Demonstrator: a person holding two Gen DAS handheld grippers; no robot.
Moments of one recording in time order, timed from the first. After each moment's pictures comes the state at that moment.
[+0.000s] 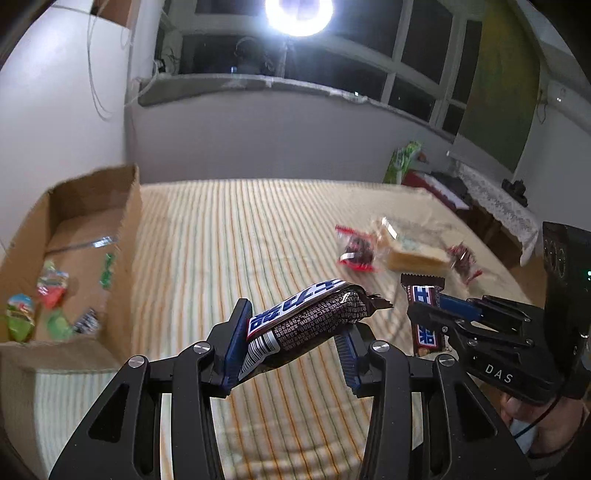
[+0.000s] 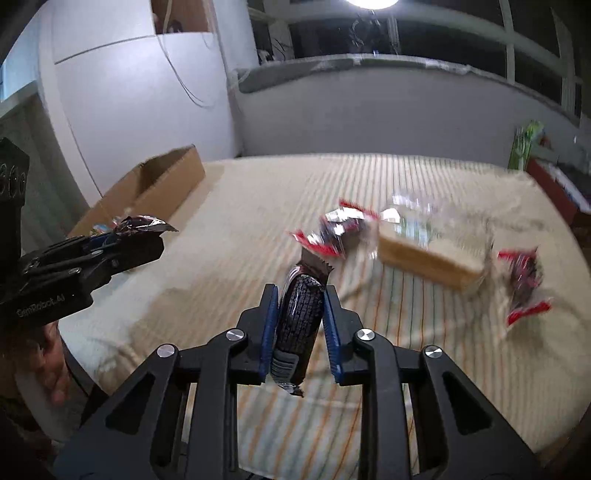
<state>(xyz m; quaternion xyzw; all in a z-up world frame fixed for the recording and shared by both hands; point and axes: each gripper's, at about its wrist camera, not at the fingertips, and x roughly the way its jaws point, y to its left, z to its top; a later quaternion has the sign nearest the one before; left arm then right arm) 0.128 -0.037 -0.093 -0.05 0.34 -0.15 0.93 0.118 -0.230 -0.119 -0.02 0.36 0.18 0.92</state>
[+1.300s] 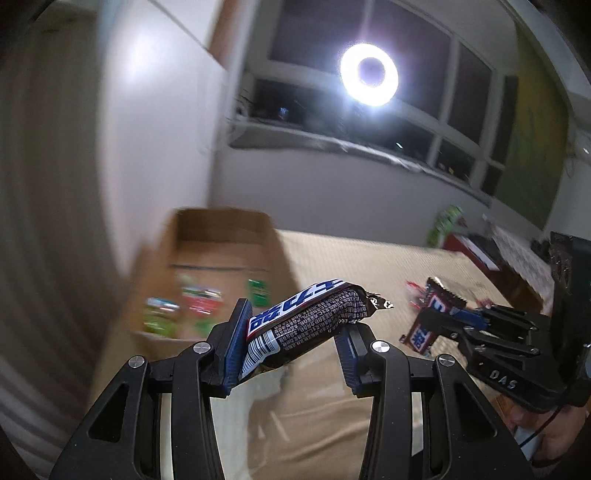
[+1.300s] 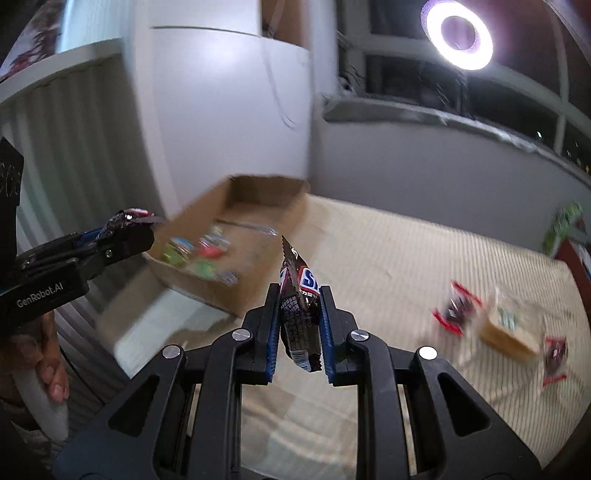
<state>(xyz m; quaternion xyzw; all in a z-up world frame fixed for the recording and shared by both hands) 0.050 0.104 -0.047 -0.10 0.26 -0.04 0.96 0.083 -0.077 -0.063 -0.10 0.30 0.27 0.91</state>
